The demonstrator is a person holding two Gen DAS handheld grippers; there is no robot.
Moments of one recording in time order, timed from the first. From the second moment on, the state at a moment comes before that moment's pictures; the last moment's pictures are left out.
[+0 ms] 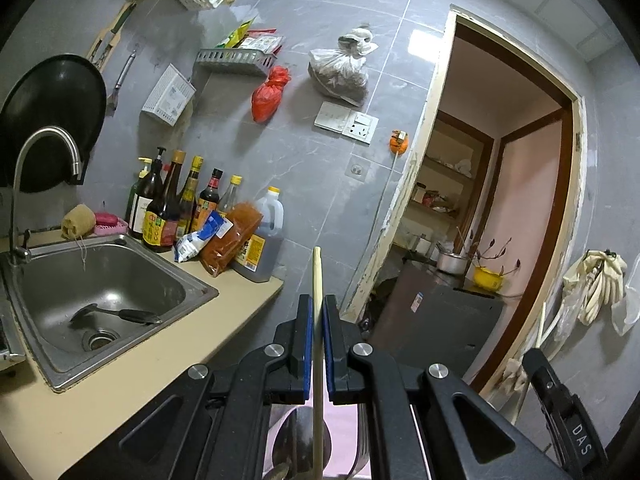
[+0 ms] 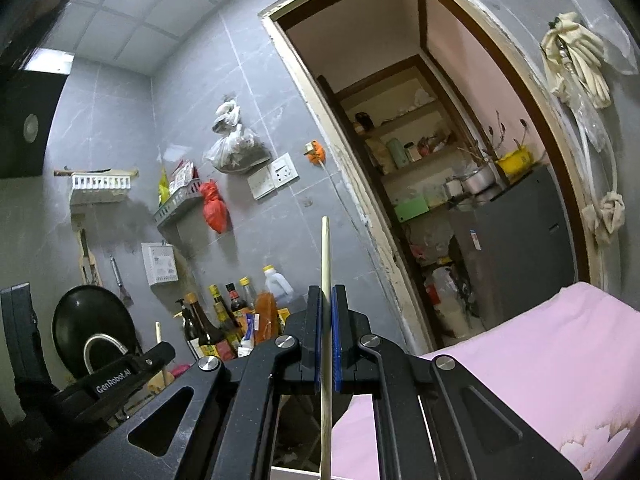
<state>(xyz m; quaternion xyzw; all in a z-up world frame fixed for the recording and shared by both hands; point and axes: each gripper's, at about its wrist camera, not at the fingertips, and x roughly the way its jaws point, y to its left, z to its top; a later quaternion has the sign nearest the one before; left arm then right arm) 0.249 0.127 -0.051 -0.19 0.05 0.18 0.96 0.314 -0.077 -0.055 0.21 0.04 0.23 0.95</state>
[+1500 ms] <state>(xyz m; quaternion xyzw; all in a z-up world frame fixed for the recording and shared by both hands) 0.238 0.132 -0.060 -0.18 0.11 0.11 0.97 0.298 -0.091 -0.061 0.18 0.07 0.23 0.95</state>
